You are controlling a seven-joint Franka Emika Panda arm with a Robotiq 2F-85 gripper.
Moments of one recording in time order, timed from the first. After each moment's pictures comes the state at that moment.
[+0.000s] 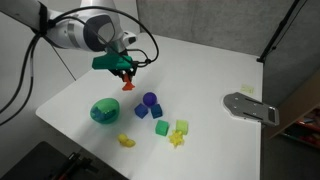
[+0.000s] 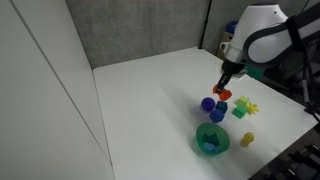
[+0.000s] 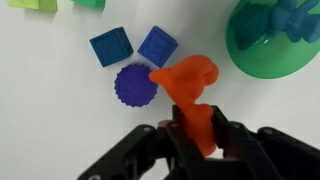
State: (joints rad) arm 0.04 0.28 0.07 -2.21 -0.07 2.54 -0.22
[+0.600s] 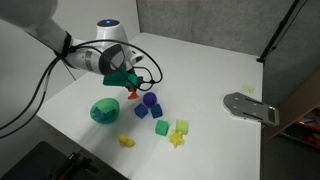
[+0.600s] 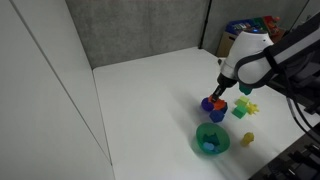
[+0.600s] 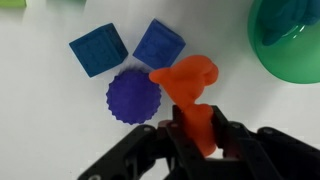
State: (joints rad) arm 0.02 0.46 0.07 -2.21 -0.04 2.76 -0.22
